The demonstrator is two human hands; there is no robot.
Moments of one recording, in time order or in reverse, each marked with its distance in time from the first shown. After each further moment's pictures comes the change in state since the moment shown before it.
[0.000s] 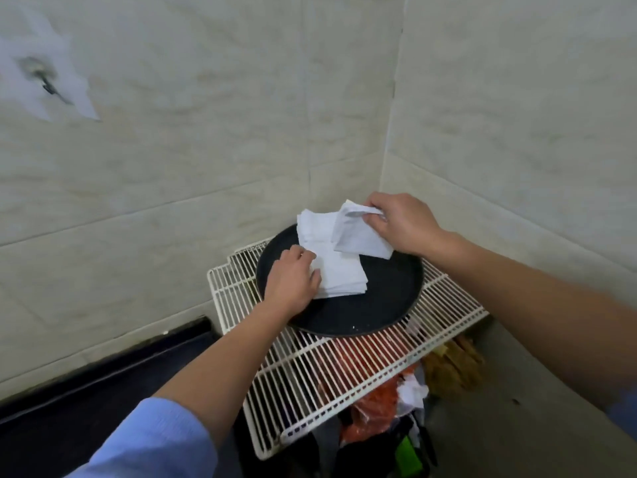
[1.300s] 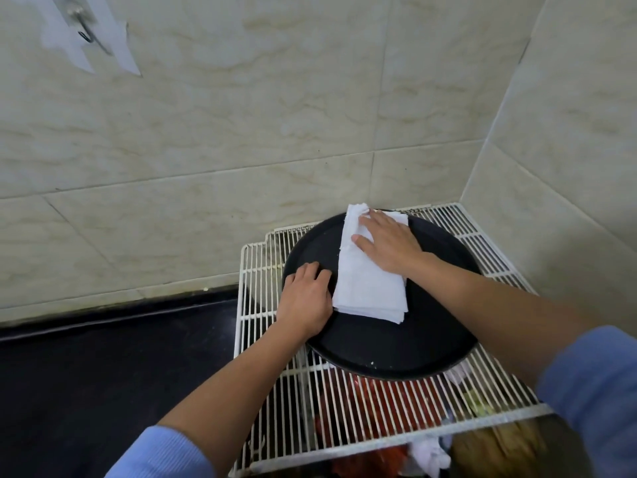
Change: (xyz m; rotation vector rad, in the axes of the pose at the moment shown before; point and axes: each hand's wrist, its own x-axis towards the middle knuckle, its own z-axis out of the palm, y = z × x) left_hand -0.003 -0.014 0.043 0.133 -0.104 -0.306; right_hand 0.091 0.019 0.156 0.028 -0.420 -0.192
